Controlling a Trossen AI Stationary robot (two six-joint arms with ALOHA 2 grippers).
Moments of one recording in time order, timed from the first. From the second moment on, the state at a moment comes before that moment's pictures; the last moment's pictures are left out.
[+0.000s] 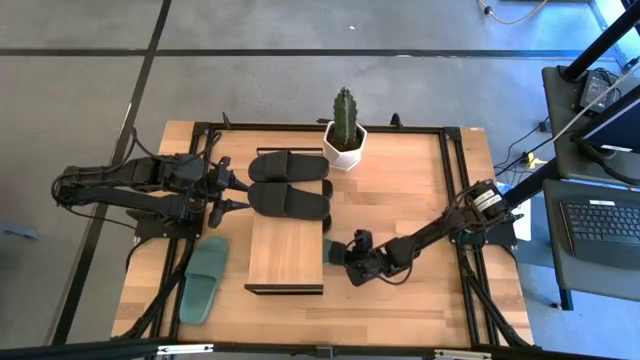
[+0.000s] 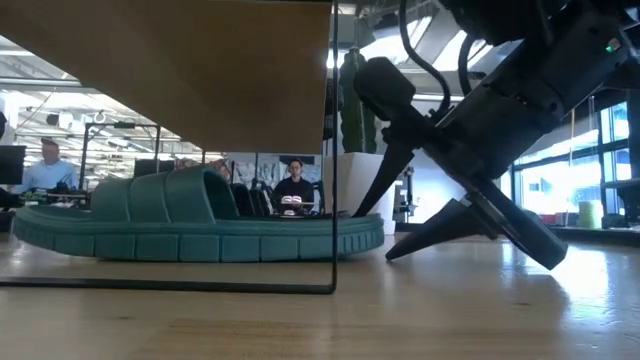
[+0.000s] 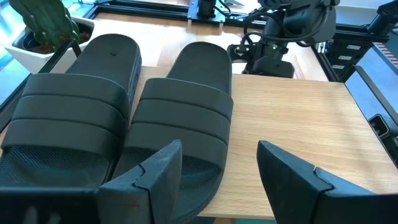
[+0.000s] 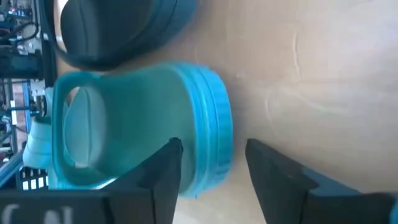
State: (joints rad) left arm 0.03 0.61 0.75 -0.65 0.02 -0.11; right arm 0.46 1.93 0.95 0.07 0.54 1.99
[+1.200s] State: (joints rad) left arm 0.03 0.61 0.75 -0.64 0.02 -0.13; right arm 0.59 1.72 0.89 0.13 0.65 0.56
